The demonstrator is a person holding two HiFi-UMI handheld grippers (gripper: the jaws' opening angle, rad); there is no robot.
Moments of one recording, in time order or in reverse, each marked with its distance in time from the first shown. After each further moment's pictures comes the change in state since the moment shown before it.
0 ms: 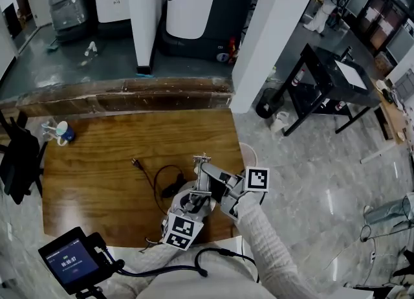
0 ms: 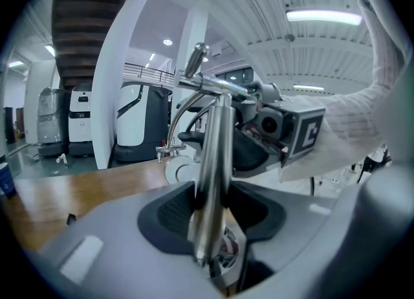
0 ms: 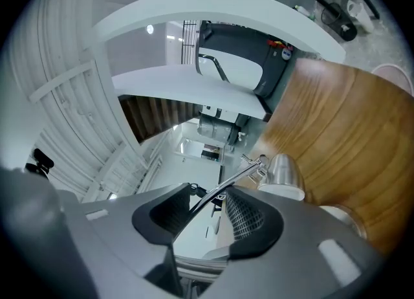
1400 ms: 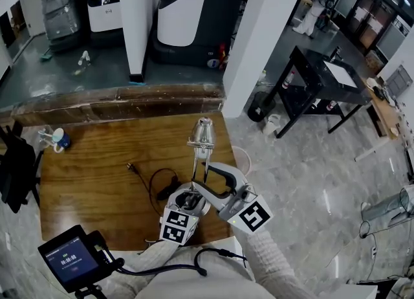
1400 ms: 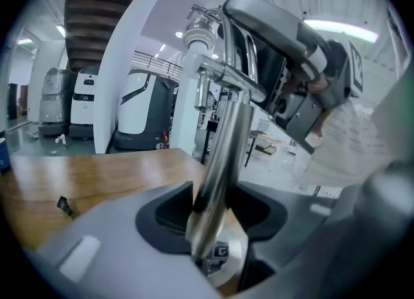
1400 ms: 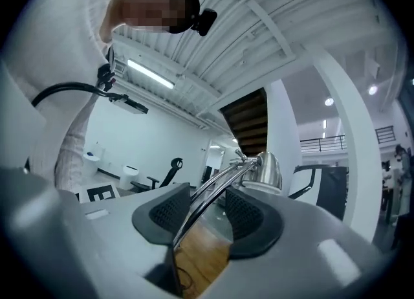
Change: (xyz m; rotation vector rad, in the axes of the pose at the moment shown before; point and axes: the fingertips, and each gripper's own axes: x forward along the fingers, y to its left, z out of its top) left arm 0.010 0.005 -0.002 -0.123 0.028 -0.023; right arm -0.018 0.152 -0.022 -1.570 -0.246 0.000
